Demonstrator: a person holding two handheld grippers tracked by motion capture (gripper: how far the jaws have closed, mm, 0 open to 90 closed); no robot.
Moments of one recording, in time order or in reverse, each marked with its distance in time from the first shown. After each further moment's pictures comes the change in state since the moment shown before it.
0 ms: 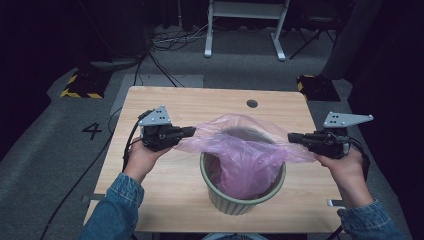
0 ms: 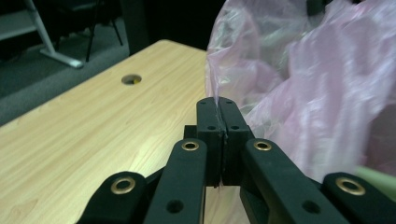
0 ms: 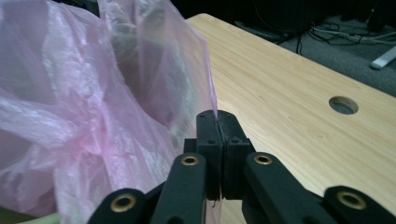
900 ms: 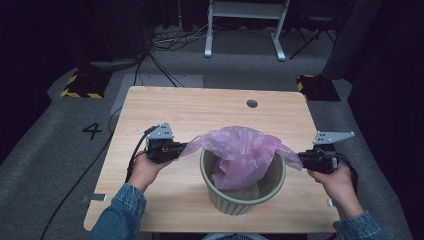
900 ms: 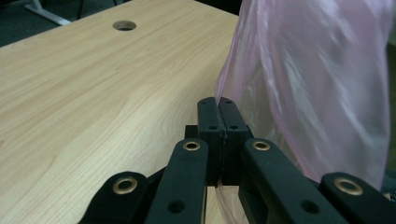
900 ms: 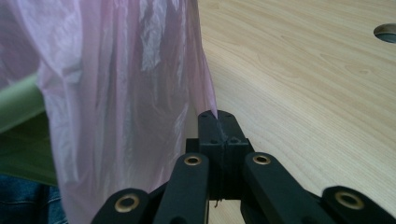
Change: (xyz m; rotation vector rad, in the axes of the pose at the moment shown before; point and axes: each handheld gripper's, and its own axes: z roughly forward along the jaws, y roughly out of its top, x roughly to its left) left arm 0.002 -0.056 0.021 0.090 -0.014 -0.059; right arm -0.007 -0.063 0.025 0.098 0.069 0.088
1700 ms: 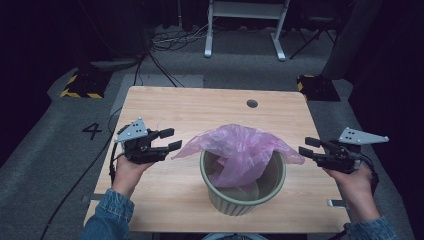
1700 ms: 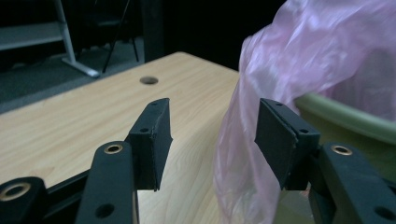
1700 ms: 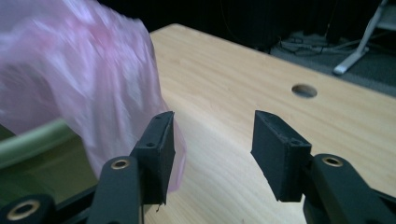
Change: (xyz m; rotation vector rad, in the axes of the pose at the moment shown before) left arm -0.004 0.008 -0.062 -0.256 0.039 -0.005; right arm -0.001 0.005 -0.050 -0.207 -0.164 -0.052
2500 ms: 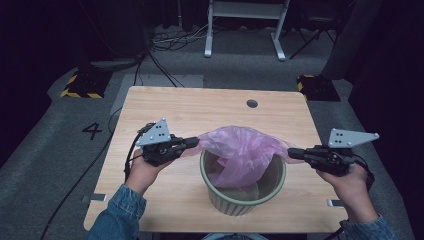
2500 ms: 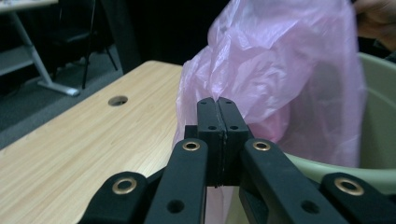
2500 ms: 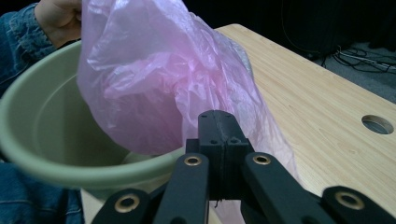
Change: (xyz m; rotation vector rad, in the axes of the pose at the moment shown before) left arm -0.042 0.026 0.025 0.042 -0.081 0.165; right arm 0.044 0.028 0.006 0.044 0.200 -0.134
